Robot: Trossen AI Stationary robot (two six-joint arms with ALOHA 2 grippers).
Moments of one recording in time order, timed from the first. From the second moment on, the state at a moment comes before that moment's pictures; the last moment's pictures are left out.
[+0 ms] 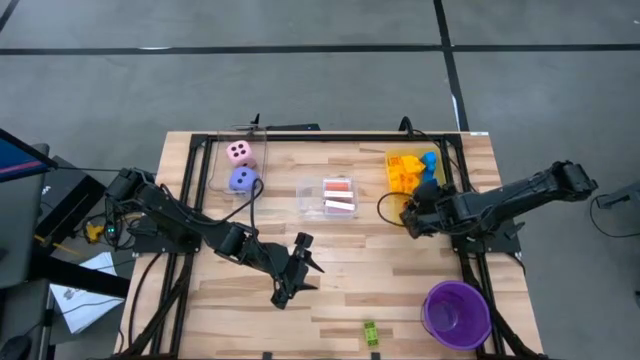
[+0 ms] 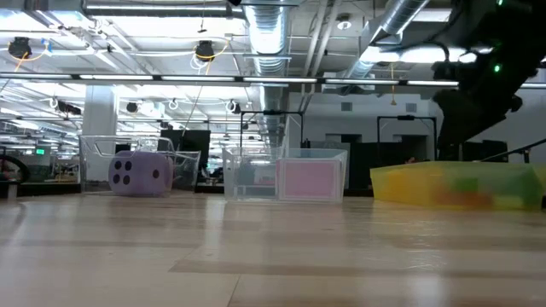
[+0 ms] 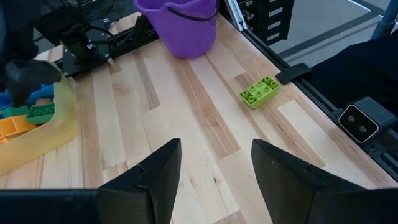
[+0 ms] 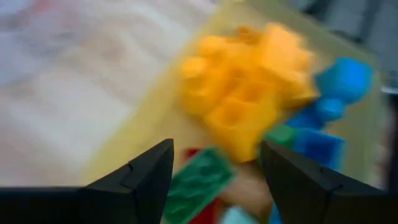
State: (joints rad) left arm -0.42 1.55 1.10 -0.10 -0.17 0.18; right arm 0.20 1.05 0.57 -0.95 0.80 1.07
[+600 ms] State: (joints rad) left arm -0.42 1.55 1.10 -0.10 -0.17 0.18; right arm 0.59 1.10 0.65 -0.24 0.31 0.53
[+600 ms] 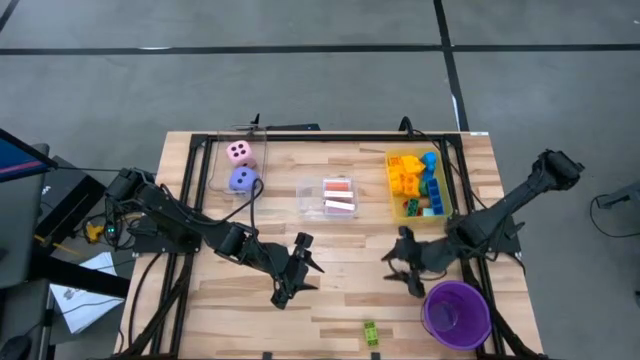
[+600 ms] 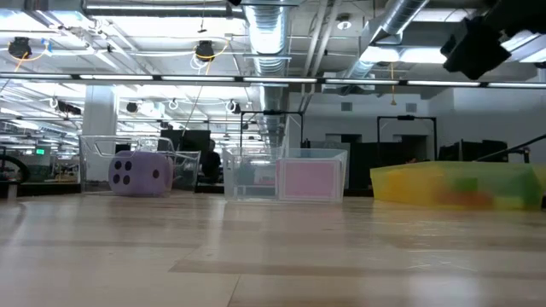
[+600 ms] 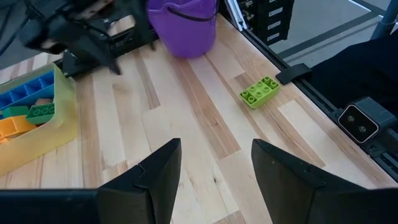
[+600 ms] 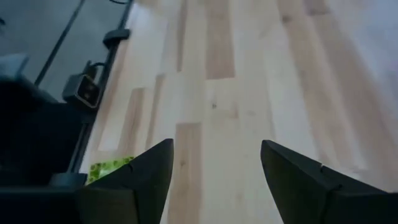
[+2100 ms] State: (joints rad) left arm -0.41 1.12 0.89 -0.09 -0.82 0.07; right arm 0.70 2.13 1.81 -1.15 0.04 1.60
